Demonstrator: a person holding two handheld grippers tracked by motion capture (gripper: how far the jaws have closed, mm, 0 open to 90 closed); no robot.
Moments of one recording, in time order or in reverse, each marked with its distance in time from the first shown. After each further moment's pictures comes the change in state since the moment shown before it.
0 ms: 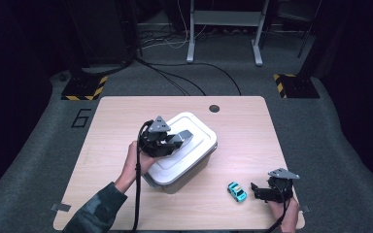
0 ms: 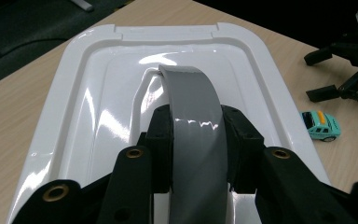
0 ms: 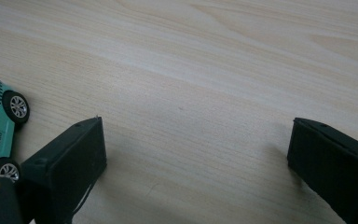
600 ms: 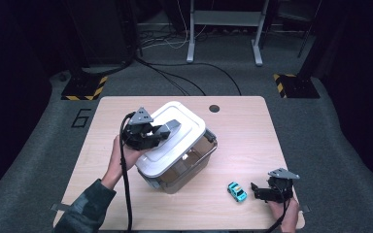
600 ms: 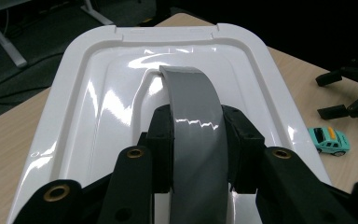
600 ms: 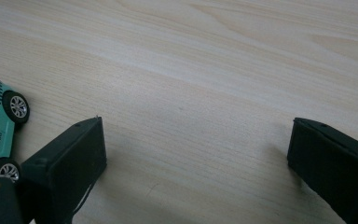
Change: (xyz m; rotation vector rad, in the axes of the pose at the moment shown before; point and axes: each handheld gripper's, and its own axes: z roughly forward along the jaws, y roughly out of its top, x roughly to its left) left arm 0.022 0.004 -0.038 -0.067 0.058 -0.031; right arm 0.000 0.000 0.000 -0.001 0.000 -0.003
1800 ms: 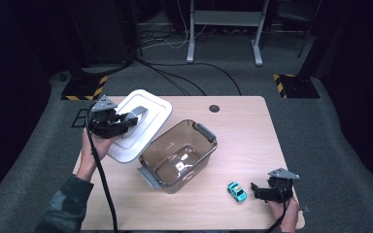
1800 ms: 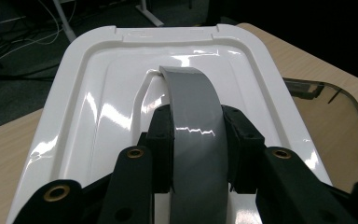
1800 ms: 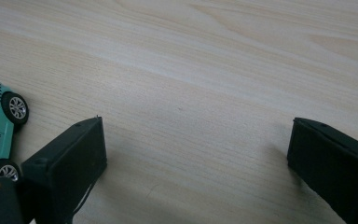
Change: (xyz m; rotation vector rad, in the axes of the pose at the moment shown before) left arm 0.072 -0.018 -0.047 -0.024 0.172 -0.130; right arm 0.000 0.000 0.000 -0.001 -0.001 0.000
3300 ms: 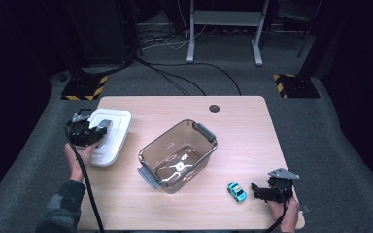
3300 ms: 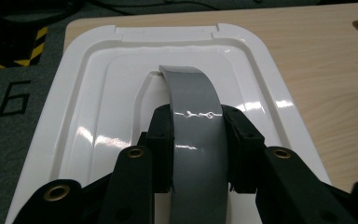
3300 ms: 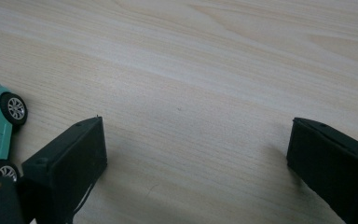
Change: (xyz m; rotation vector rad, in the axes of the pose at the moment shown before) left arm 0.100 -0.110 0.031 0.096 0.295 -0.294; right arm 0.000 0.000 0.000 -0.001 -0.004 0.000
